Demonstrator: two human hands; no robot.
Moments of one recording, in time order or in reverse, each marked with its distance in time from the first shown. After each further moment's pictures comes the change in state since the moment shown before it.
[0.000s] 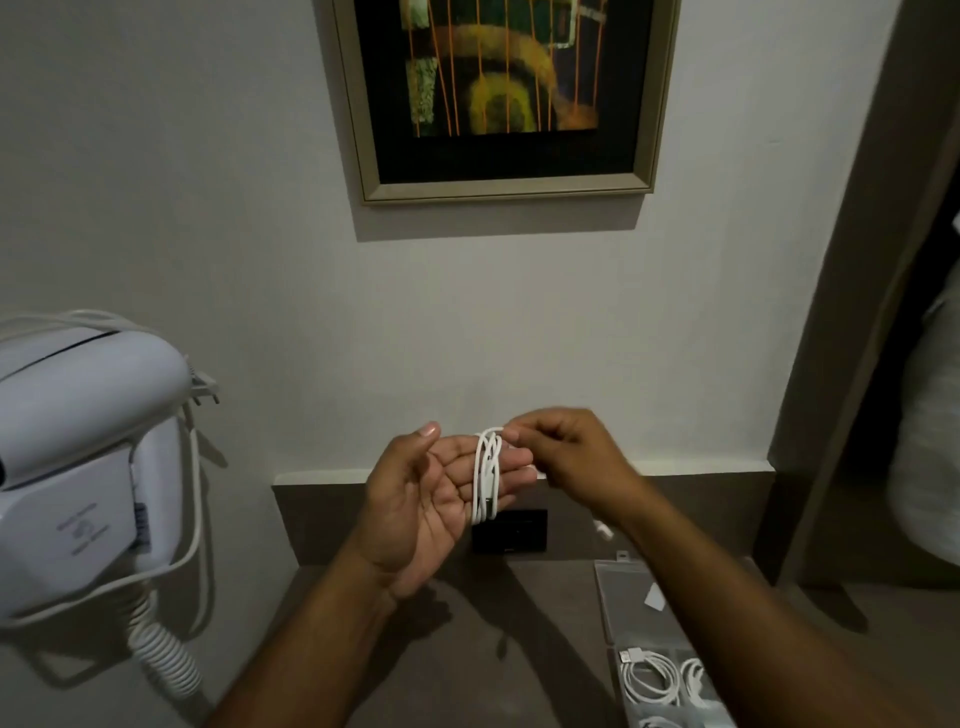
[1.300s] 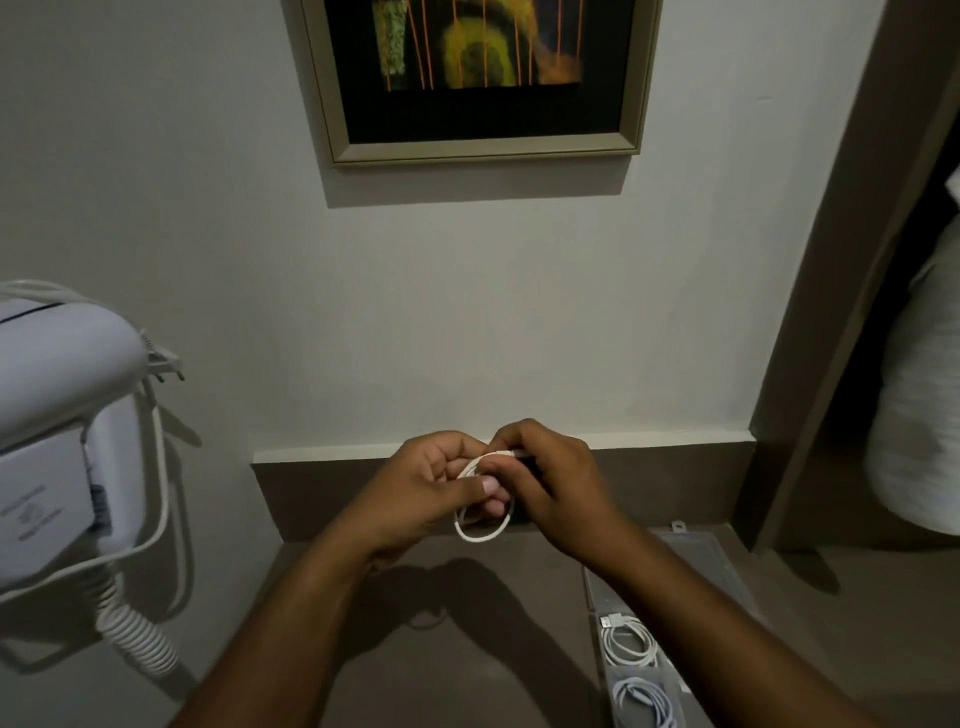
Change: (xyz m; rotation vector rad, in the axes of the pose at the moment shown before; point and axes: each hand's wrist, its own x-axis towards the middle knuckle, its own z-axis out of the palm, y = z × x) left_hand 0.007 -0.012 -0.005 0.557 -0.001 -0.114; right_hand -0.043 0.019 0.014 -0.425 0.111 -0.302
